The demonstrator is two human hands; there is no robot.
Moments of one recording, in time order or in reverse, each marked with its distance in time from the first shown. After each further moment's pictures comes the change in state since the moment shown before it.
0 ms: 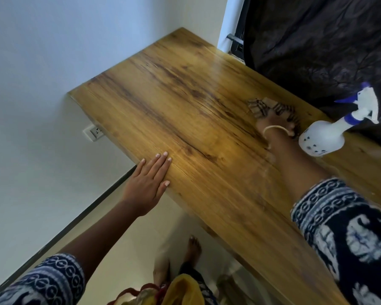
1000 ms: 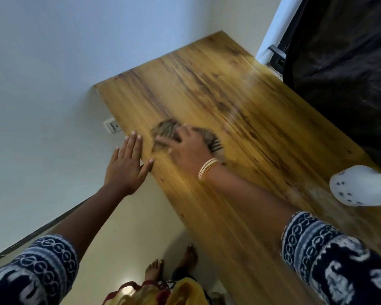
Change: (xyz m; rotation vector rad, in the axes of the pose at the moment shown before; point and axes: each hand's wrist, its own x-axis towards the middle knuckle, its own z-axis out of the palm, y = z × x) left_hand 0.031 -0.065 -0.007 -0.093 0.063 -0.523; right_hand -0.132 -0.143 0.105 -0.215 0.139 -1.373
